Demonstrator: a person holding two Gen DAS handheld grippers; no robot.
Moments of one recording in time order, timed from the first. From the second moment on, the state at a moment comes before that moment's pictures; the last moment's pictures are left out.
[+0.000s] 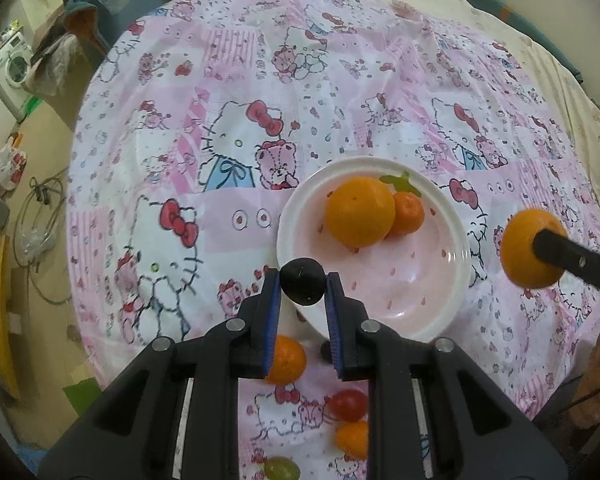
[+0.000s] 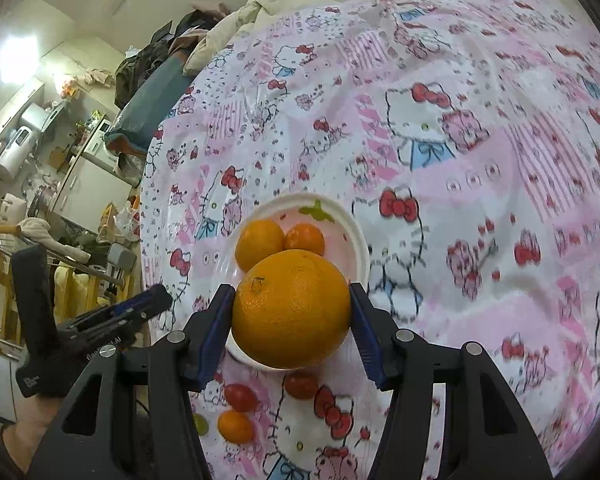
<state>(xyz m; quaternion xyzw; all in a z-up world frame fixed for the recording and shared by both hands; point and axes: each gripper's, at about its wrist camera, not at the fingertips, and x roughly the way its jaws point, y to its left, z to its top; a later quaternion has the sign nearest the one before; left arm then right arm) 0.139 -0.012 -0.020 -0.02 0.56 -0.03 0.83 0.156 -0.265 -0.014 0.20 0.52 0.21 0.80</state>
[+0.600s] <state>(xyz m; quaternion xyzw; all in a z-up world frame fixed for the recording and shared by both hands) 0.181 -0.027 -0.079 -0.02 0.59 -0.07 0.80 0.201 -0.223 -0.074 0.17 0.59 0.21 0.76</state>
